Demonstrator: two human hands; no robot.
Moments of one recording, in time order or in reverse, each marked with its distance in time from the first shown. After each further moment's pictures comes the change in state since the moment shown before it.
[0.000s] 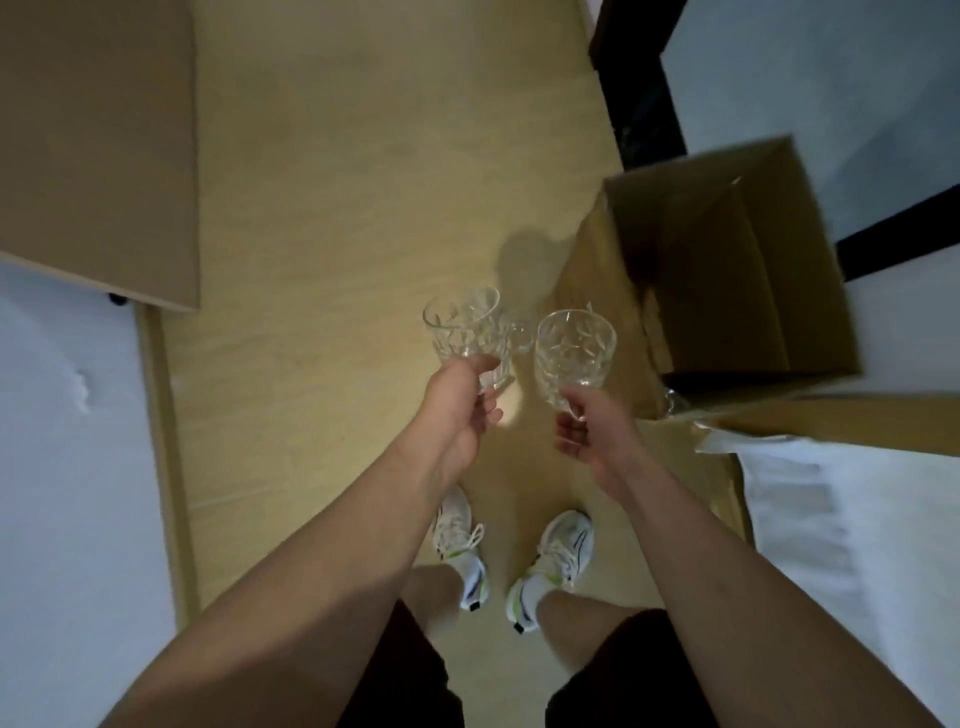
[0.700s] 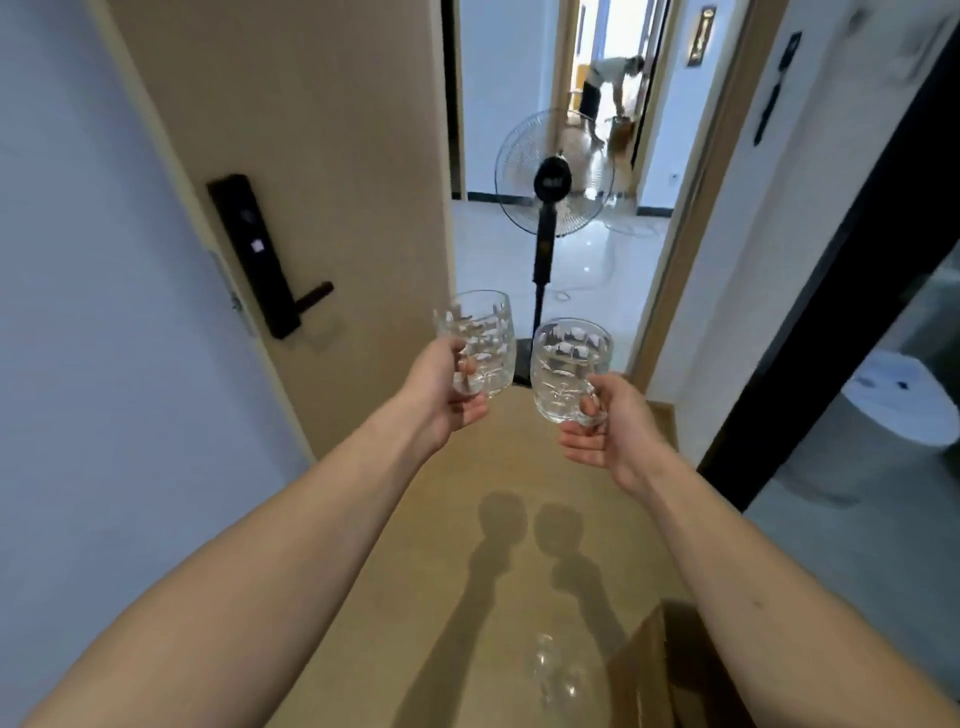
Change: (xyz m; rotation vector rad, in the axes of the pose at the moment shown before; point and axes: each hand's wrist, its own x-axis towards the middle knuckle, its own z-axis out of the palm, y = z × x) left_hand -0.409 0.277 -0.122 -0.356 -0.001 0.704; right_hand -0.394 -0.294 0.155 -0.332 -0.437 -0.665
